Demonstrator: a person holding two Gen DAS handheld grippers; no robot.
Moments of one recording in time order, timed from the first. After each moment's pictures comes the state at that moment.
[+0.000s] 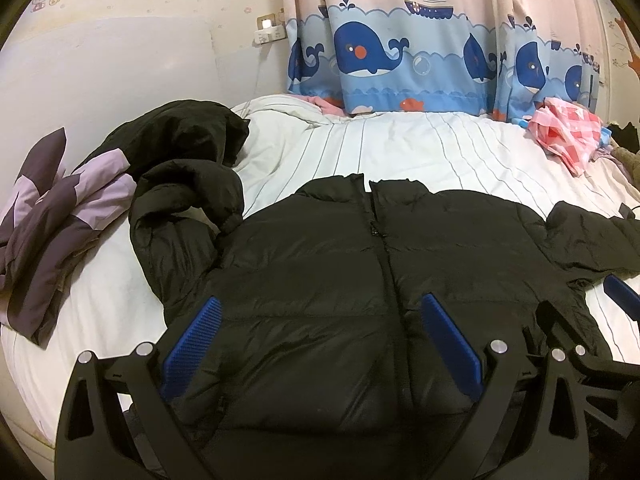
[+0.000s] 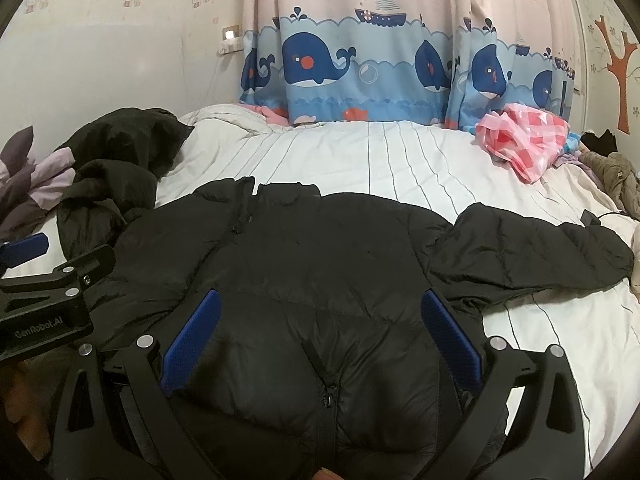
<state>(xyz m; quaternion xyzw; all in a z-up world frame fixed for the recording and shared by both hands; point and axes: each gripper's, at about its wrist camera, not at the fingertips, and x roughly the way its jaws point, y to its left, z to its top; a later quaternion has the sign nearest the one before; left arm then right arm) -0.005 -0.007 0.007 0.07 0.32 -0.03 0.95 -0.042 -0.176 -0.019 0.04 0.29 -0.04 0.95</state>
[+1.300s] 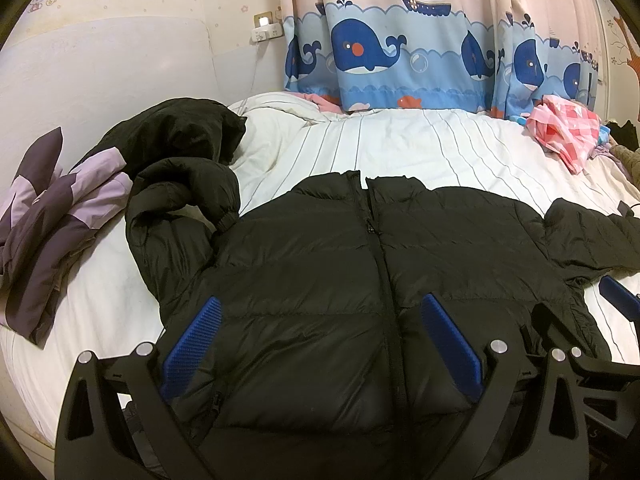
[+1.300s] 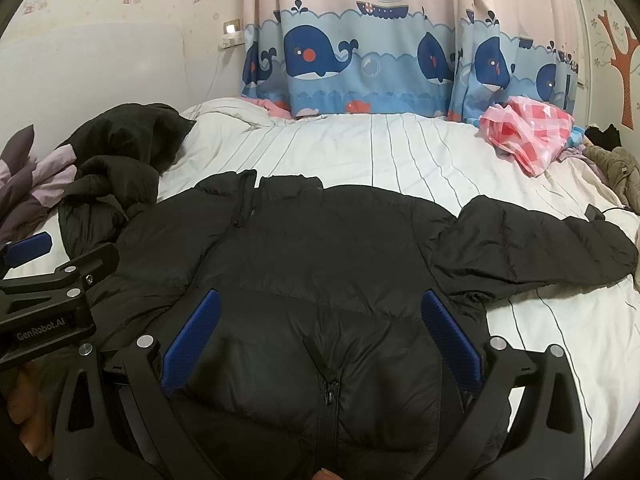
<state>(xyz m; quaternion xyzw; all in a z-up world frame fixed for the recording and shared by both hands) -0.005 -0.011 0.002 0.11 0.32 -0.02 0.94 -0.042 -0.172 -0.022 0.05 0.30 -0.04 0.95</state>
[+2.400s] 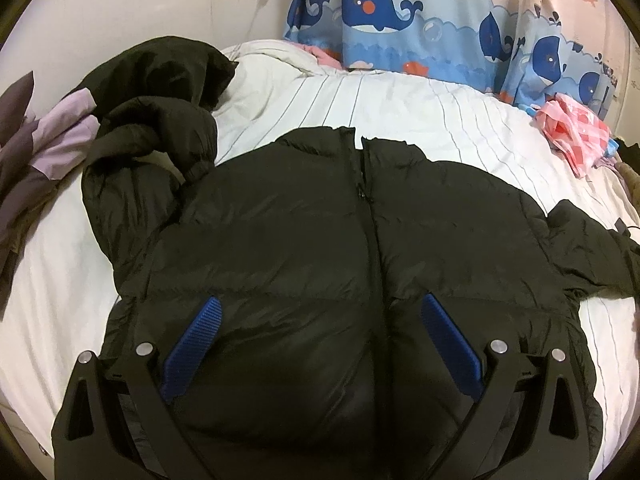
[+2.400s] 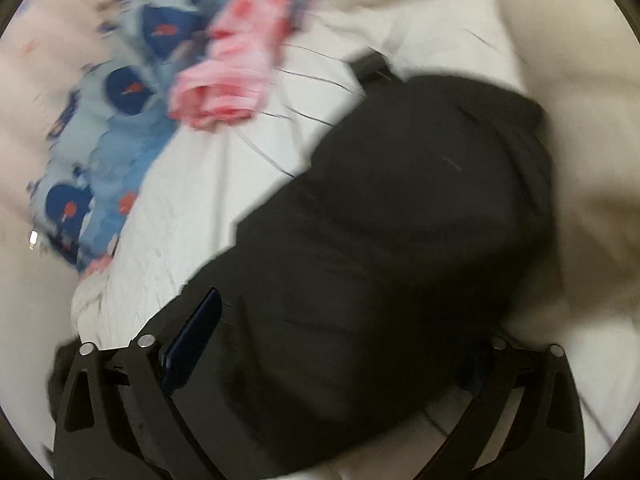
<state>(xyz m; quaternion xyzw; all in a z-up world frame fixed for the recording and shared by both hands) 0.032 -0.013 -0.022 0.05 0.41 -0.03 0.91 -0.045 -0.643 -0.098 0.42 0.31 -0.21 0.83</state>
